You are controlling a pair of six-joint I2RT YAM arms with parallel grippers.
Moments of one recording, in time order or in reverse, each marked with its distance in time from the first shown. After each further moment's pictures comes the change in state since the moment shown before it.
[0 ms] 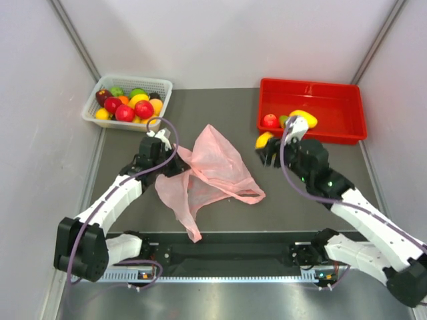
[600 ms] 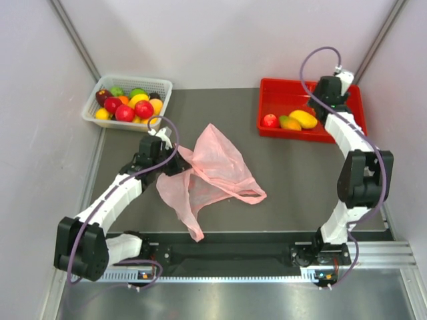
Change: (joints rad) left arm 0.000 0.005 0.016 0.002 0.038 0.010; right arm -0.625 0.888 0.664 -0.040 0.348 0.101
